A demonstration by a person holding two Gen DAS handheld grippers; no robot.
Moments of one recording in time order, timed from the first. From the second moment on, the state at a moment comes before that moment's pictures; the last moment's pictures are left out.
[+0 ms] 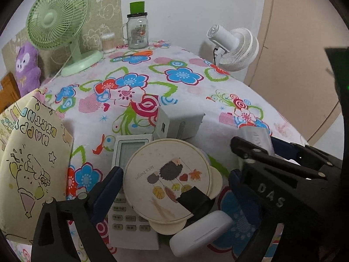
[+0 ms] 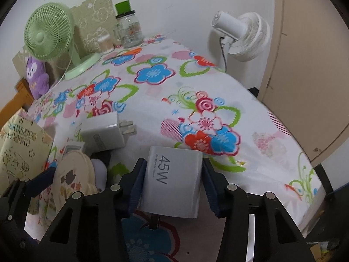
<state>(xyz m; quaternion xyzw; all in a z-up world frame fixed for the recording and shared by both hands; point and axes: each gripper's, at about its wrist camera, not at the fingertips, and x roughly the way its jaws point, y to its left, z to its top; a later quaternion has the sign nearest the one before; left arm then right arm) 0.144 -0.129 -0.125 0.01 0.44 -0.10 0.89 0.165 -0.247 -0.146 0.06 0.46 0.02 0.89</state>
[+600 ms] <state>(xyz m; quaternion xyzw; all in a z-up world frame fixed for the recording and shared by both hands) 0.138 -0.121 -0.112 0.01 0.42 -0.09 0.90 0.157 -0.243 -0.128 0.06 0.44 0.01 0.89</state>
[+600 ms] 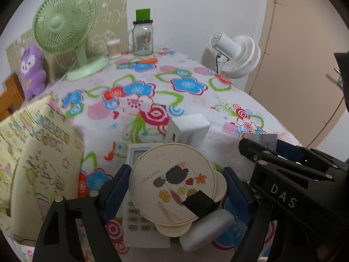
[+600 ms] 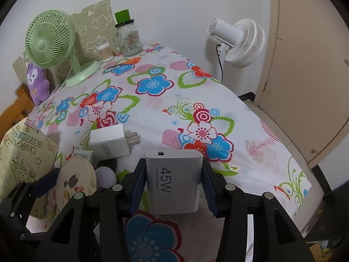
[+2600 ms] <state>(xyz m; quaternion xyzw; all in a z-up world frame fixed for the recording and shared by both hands) 0.086 -0.059 -0.021 0.05 0.36 -0.06 0.93 0.101 -0.164 -0.020 -0.02 0.37 0.05 0.93</state>
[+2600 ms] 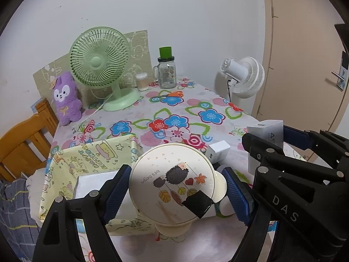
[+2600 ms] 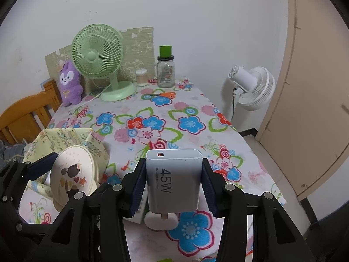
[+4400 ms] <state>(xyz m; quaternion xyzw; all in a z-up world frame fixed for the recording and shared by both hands) 0.126 0.082 -0.032 0.03 0.42 -0.01 0.91 0.163 -0.003 -0.026 -0.10 0.42 0.18 0.88</state>
